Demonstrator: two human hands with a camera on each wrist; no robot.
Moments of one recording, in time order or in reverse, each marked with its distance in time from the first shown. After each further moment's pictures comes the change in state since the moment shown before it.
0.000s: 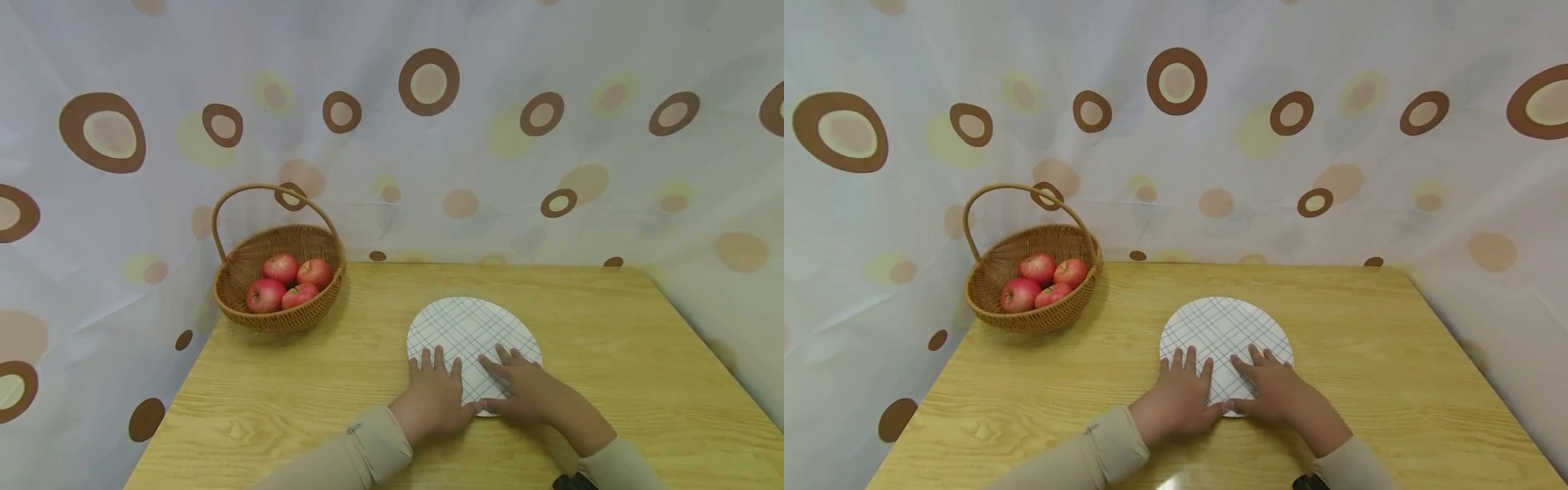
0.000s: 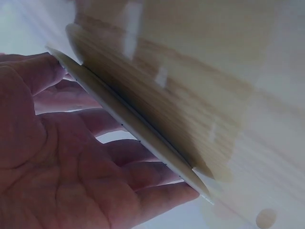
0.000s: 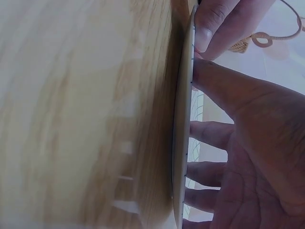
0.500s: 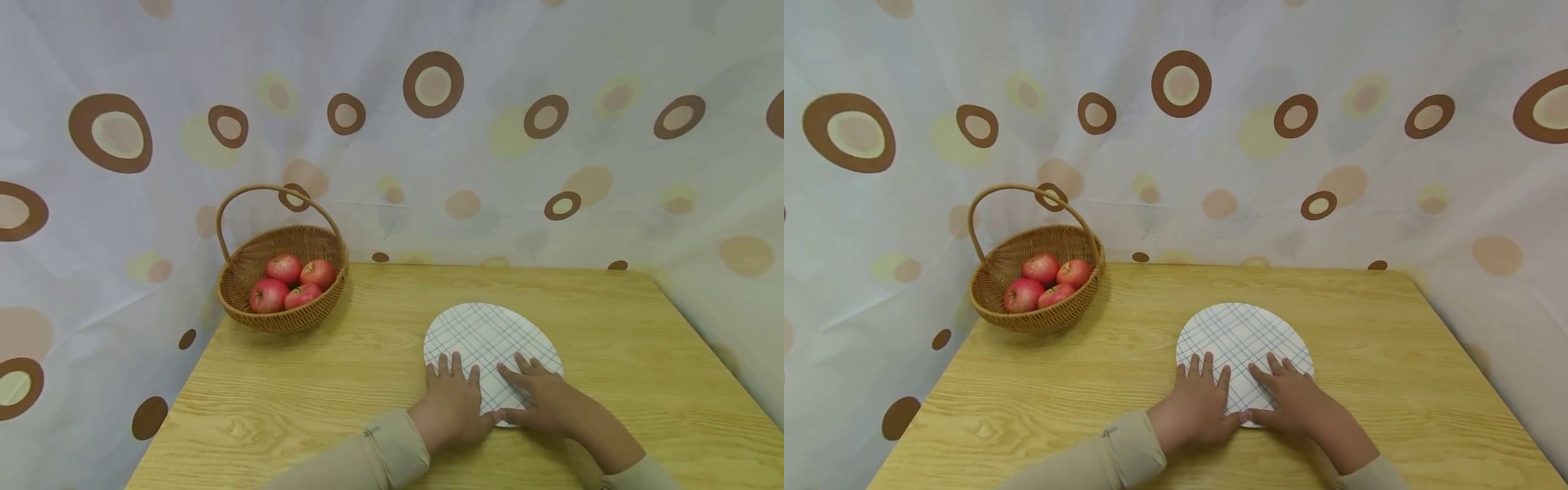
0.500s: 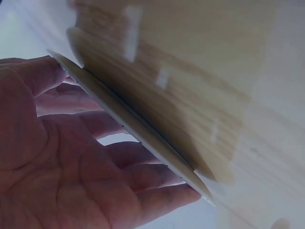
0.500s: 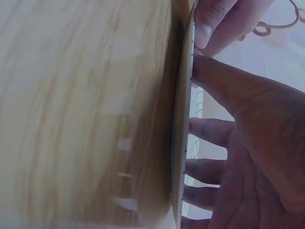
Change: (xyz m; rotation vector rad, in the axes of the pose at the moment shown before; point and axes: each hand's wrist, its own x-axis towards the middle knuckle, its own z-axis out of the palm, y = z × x) left_hand 0.003 0.027 -0.002 0.035 -0.002 -0.007; right_hand -0.021 0.019 -0.001 -0.001 0.017 0.014
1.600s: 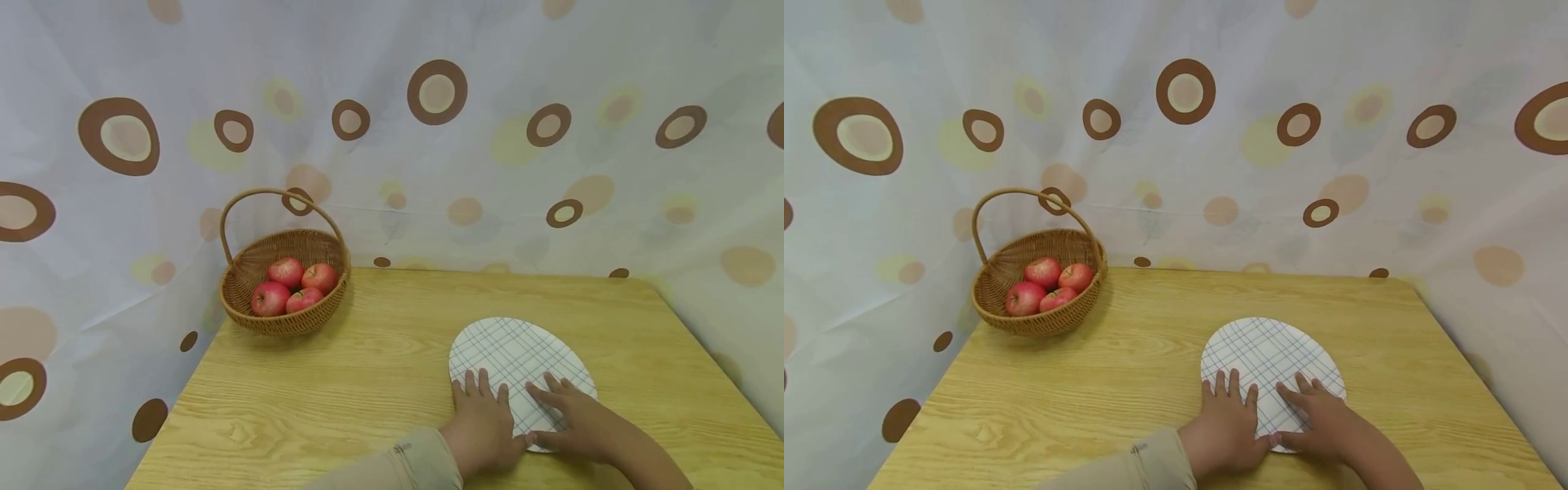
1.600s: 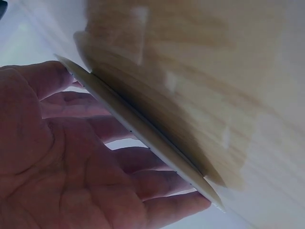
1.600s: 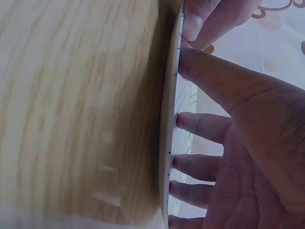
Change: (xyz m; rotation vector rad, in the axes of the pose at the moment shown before) left_hand 0.005 0.048 0.008 0.076 -0.041 -0.014; right_hand -0.034 0.024 -0.008 0.035 -0.001 0.049
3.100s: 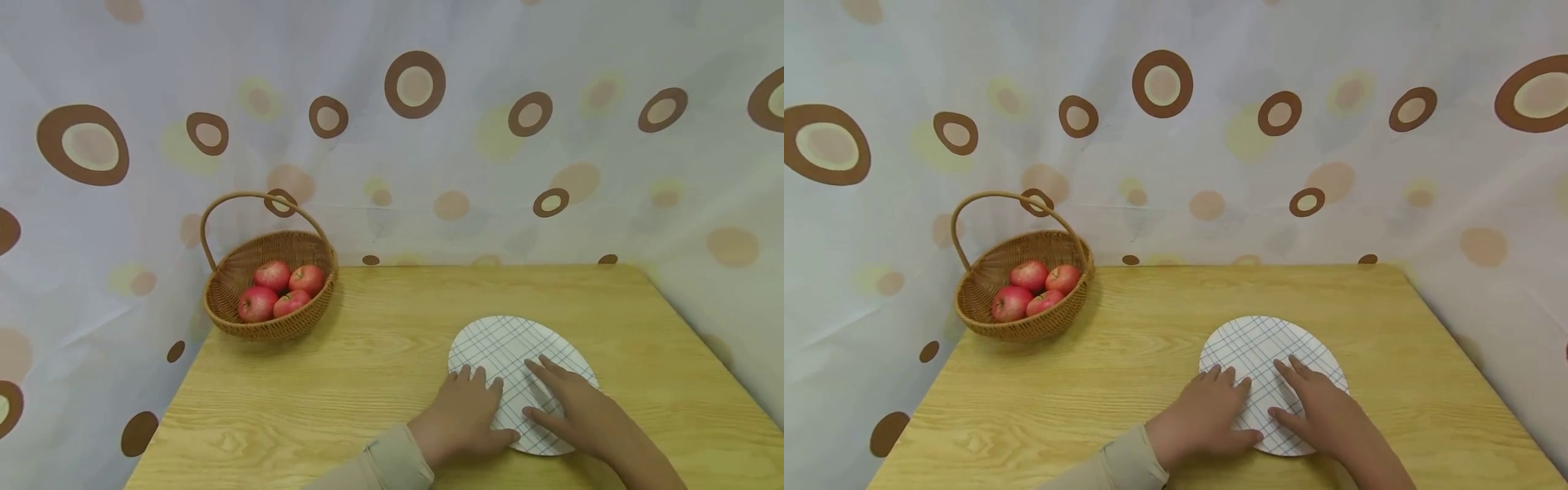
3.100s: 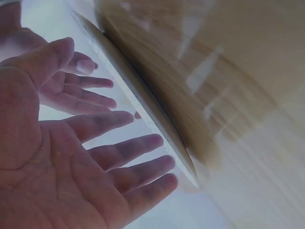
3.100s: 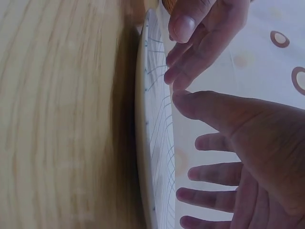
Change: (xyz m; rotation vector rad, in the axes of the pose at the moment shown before) left_hand -0.003 -0.031 -0.004 -0.095 0.173 0.229; right_hand -0.008 -0.005 0.001 -0.036 0.234 -0.022
